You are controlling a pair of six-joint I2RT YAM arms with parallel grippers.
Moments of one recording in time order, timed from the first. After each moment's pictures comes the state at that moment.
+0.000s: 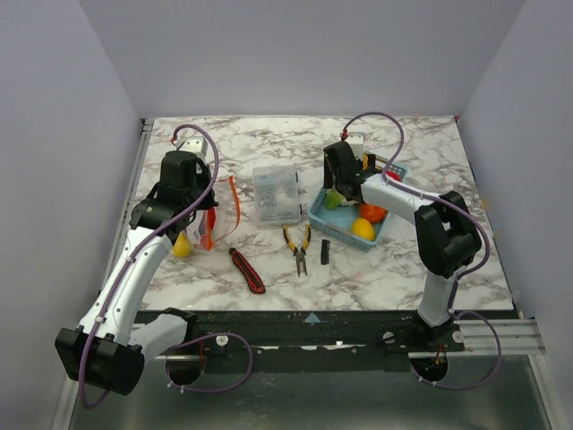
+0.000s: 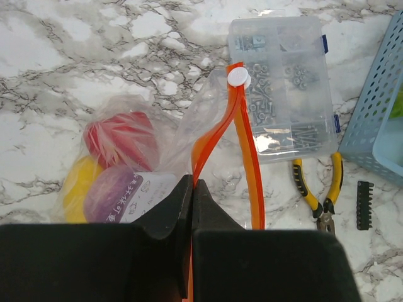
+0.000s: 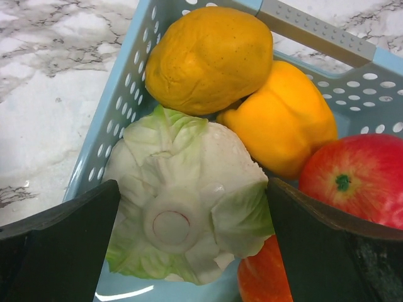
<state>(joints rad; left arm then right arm) -0.26 1.07 1.09 -0.63 -0.08 -0.26 0.54 1.88 1.32 -0.25 0.63 0.36</state>
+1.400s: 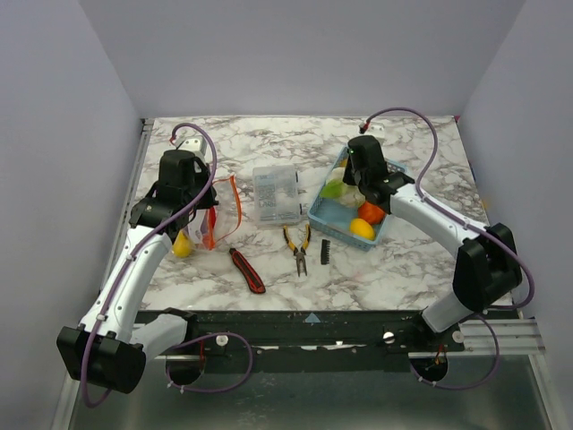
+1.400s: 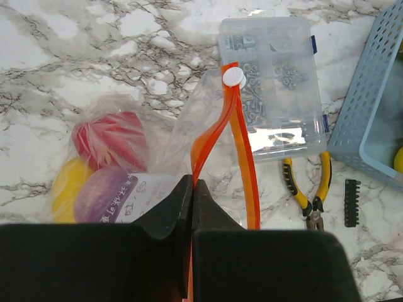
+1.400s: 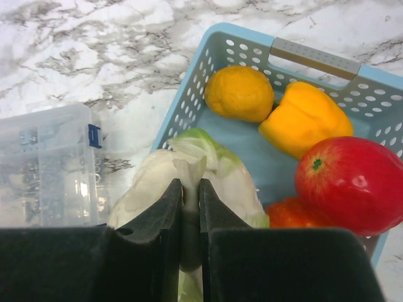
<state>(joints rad) -0.23 1.08 1.08 -0.62 -0.03 -0.27 0.52 1.59 1.19 -0.20 0.42 0.41</state>
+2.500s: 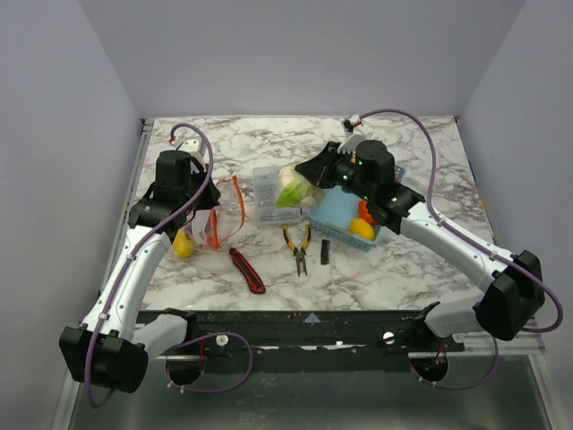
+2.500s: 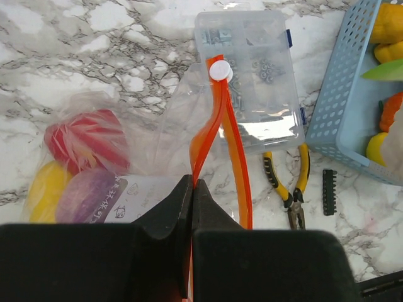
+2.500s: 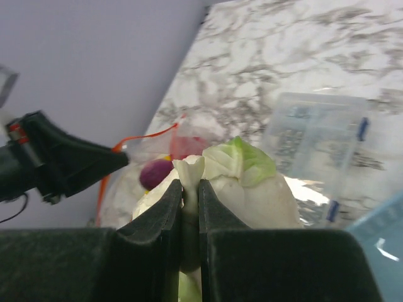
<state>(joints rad) -0.20 1.08 1.07 -0.59 0.09 -0.29 0.64 1.37 1.14 0.02 -0.08 0.60</state>
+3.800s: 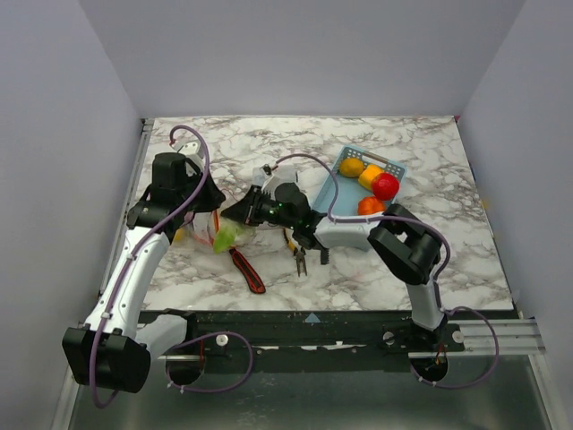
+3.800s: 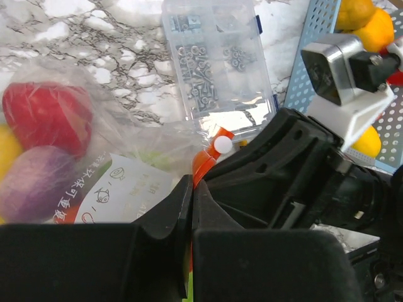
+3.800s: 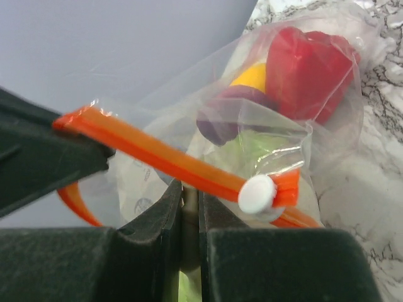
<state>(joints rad) -0.15 1.07 1.03 -0.56 0.26 -0.31 0.94 2.01 1.19 0.73 -0.21 0.97</state>
